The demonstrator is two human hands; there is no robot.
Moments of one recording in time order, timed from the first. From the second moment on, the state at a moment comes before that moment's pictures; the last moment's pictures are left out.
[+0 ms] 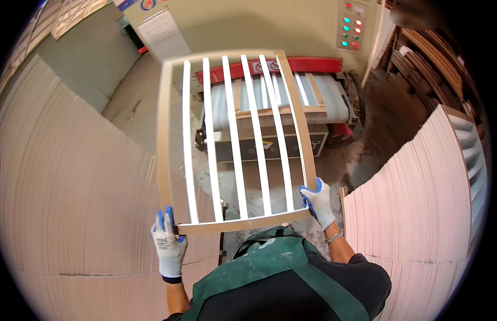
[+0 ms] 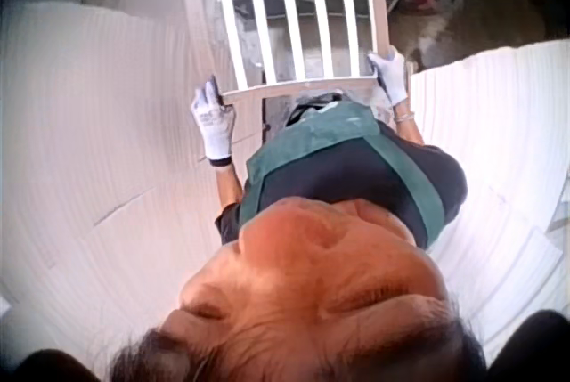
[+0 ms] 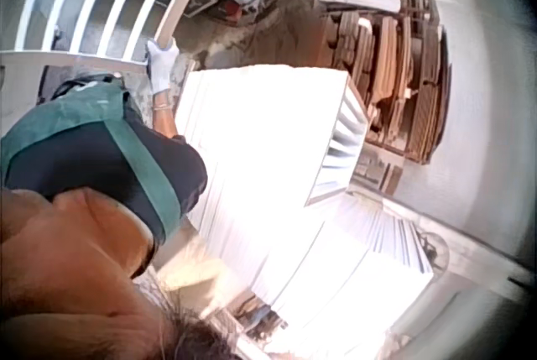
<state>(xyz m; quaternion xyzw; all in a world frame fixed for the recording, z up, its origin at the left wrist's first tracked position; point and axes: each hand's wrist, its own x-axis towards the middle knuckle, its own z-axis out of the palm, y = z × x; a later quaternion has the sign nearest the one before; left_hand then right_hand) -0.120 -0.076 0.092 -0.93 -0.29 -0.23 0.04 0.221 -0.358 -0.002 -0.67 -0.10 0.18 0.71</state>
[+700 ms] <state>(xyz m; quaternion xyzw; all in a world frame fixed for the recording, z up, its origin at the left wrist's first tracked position) -0.071 -0.089 -0.028 -0.95 -0.27 -0.06 -0.13 0.209 -0.442 -0.061 -0.78 0.03 0.19 0.60</state>
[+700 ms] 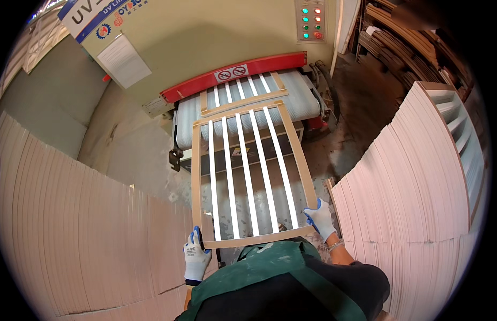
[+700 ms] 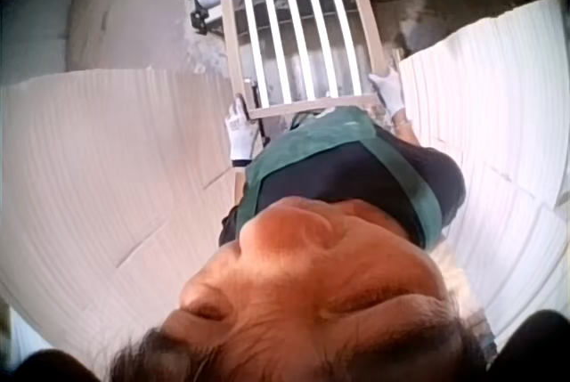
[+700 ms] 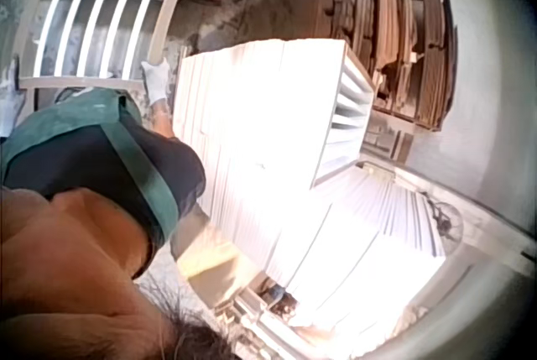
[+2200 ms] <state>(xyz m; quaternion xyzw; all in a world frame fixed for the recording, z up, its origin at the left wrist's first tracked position) -0.138 -0.021 0.344 -0.73 -0.42 -0.27 0.47 0.432 -0.348 -0.126 -0.94 -0.25 -0.03 0.23</state>
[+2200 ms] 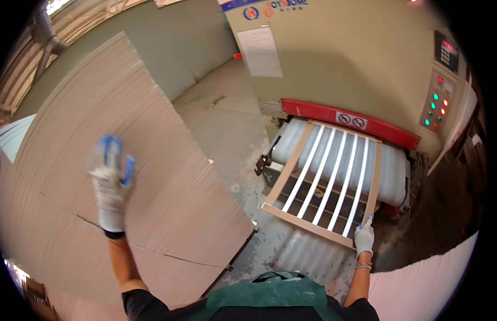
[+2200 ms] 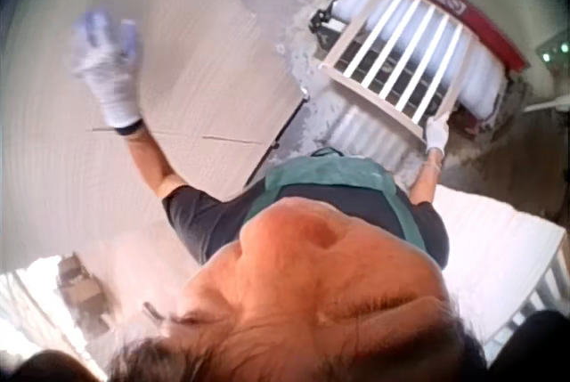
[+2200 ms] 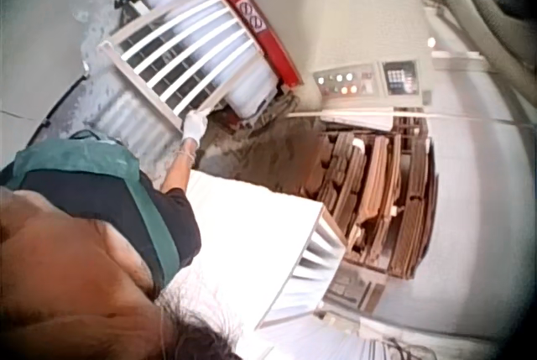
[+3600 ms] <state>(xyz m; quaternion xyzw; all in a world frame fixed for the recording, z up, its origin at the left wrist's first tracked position) -0.246 -0.235 0.319 -0.75 -0.41 -0.18 0.49 0.139 -0.114 0.282 -0.23 -0.50 0.56 0.62</state>
